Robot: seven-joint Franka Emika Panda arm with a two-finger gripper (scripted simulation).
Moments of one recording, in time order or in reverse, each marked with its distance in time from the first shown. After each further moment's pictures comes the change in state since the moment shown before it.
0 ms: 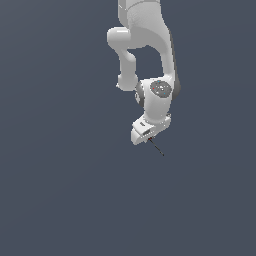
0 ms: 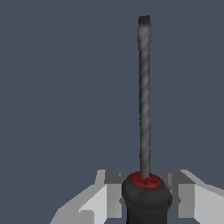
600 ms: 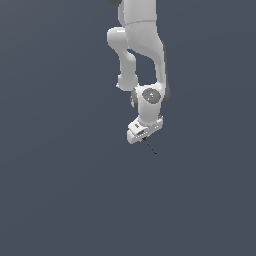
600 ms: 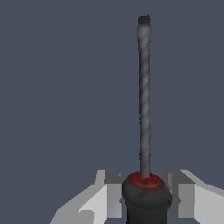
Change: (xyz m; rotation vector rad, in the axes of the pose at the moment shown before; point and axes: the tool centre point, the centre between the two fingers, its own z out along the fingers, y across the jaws) arm -0.042 -0.005 0.056 -0.001 -0.001 0.001
